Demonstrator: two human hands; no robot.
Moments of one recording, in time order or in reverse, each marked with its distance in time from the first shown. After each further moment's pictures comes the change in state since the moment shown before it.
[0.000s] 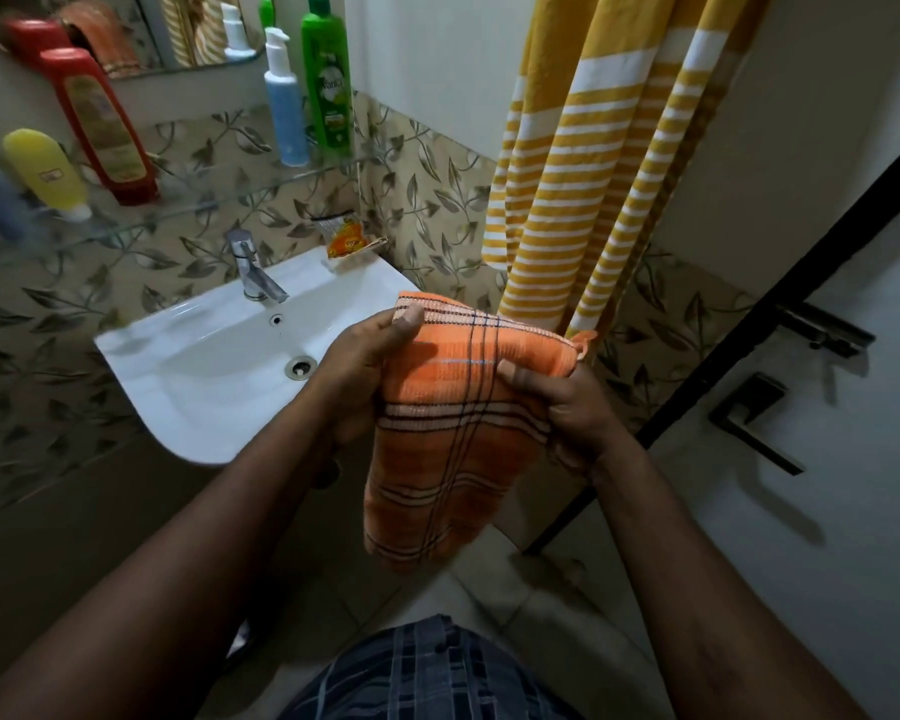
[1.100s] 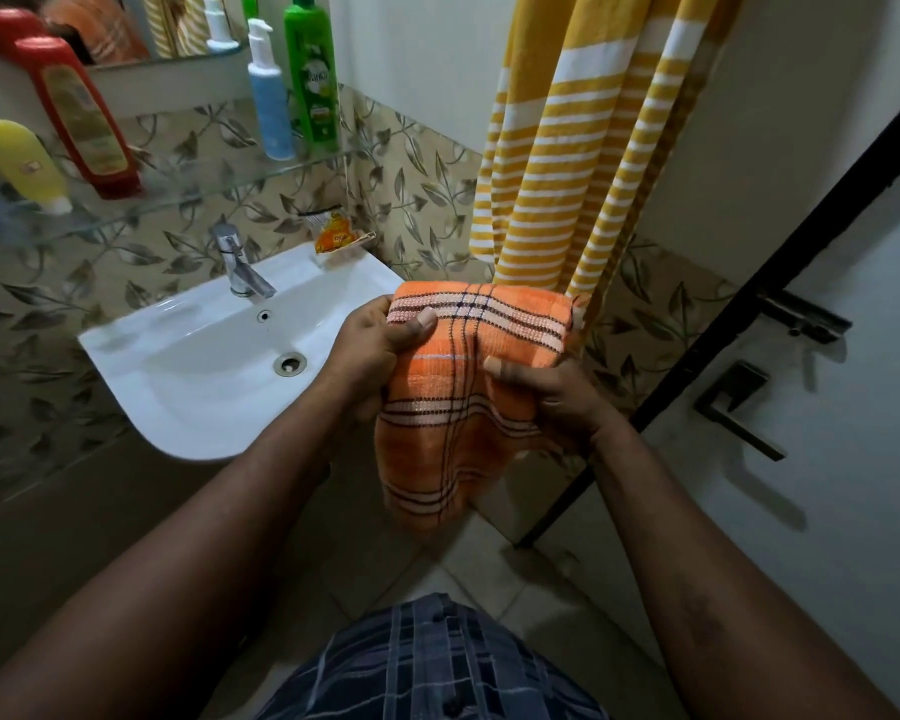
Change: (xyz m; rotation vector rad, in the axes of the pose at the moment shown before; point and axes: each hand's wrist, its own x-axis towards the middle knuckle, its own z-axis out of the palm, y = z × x) left_hand 0.019 -0.011 0.019 -0.063 0.129 0.038; right_hand 0.005 0.000 -0.015 -0.136 -0.051 0.008
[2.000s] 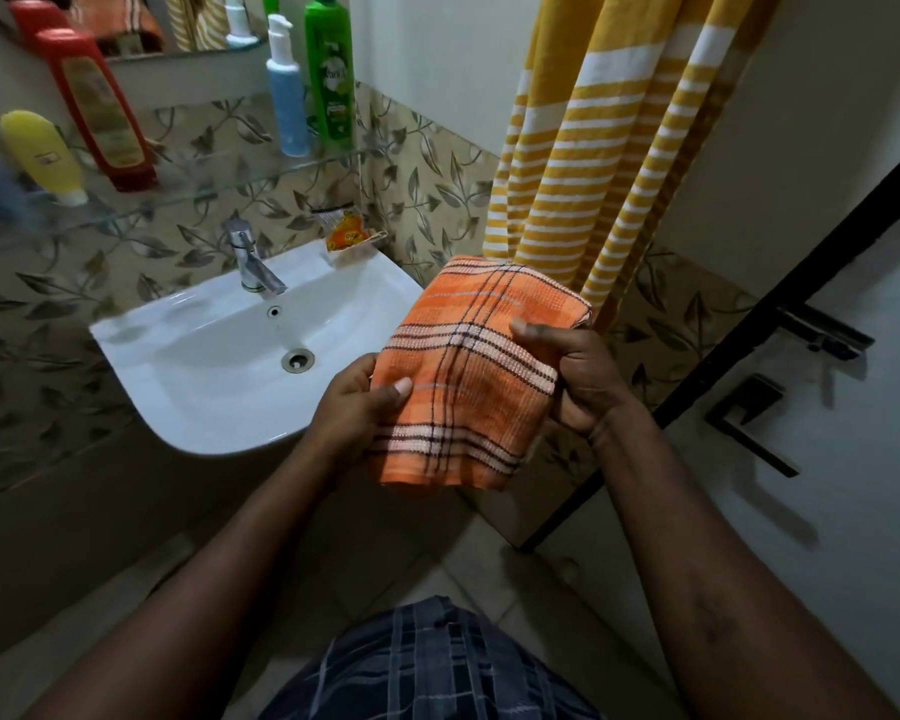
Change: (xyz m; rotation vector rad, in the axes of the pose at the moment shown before) left_hand -0.028 -0.046 -0.045 0.140 0.027 -0.023; right_hand 0.021 -0.023 0.009 0.255 0.096 0.067
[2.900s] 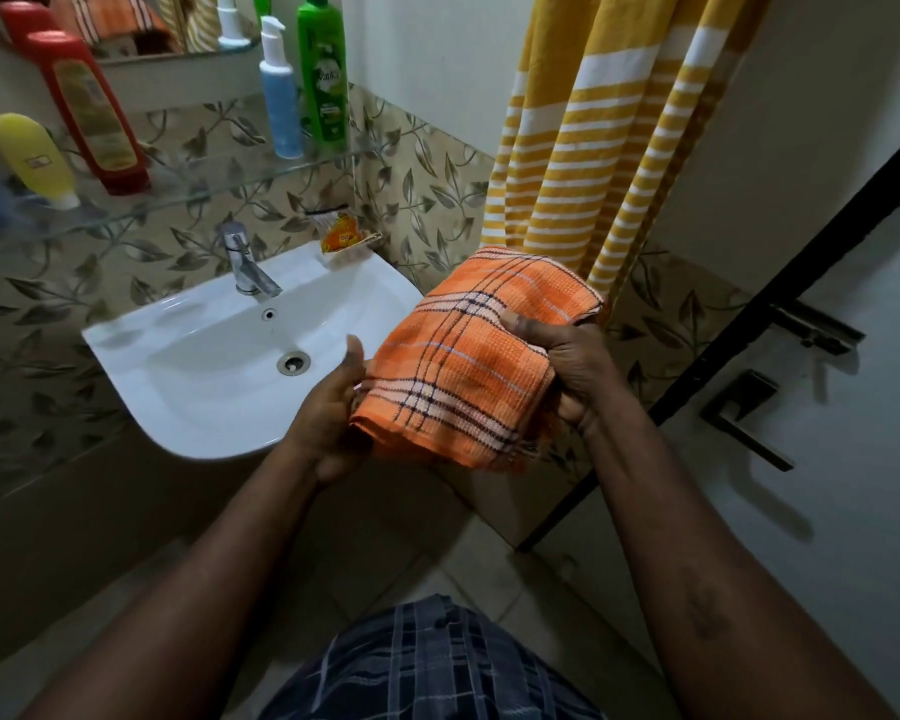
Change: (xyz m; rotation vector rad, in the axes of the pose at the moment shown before) left_hand 0.012 -0.005 -0.017 -0.386 -0.109 -0.247; right_hand -0.003 -0.006 0.012 -0.027 0.146 -0.038
